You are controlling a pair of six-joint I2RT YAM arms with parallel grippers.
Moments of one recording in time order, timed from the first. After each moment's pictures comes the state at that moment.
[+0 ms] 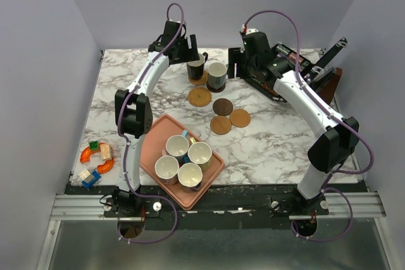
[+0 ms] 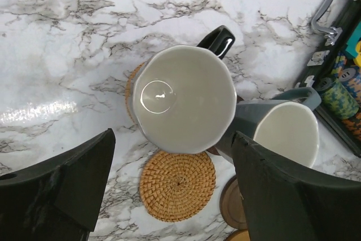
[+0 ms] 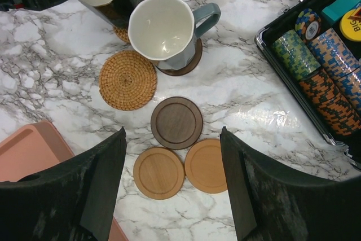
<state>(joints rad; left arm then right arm) -0.28 2.33 2.27 -0.64 0.12 -0.39 0.52 1.74 1.75 -0.64 0.17 0.27</state>
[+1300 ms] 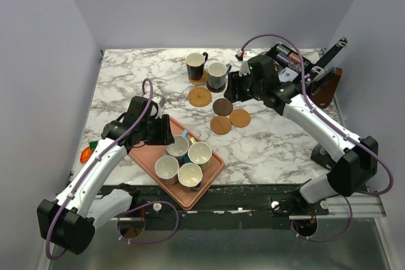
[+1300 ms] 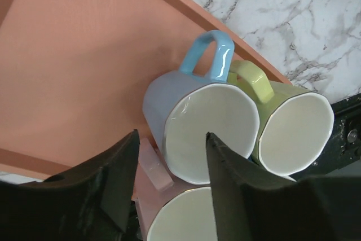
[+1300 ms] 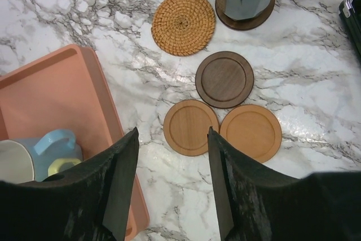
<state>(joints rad) -0.39 0.97 0.87 -0.80 0.22 -0.37 0.58 1.50 1.37 -0.48 -0.06 0.21</state>
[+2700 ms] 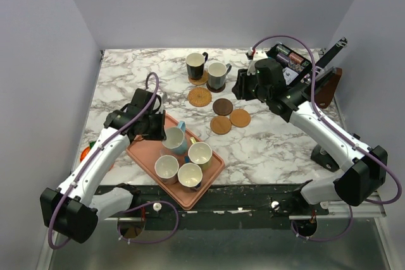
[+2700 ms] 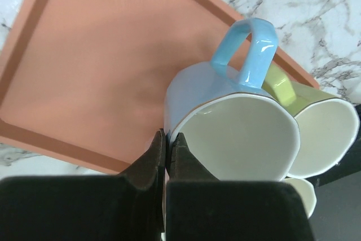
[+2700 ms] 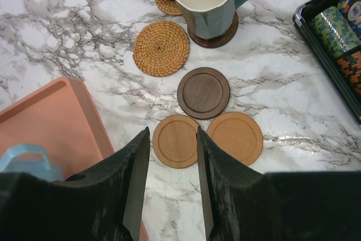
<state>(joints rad) -0.40 1.08 0.97 -0.92 0.15 -0.33 0.58 1.39 1.28 -0.39 0.08 0.26</state>
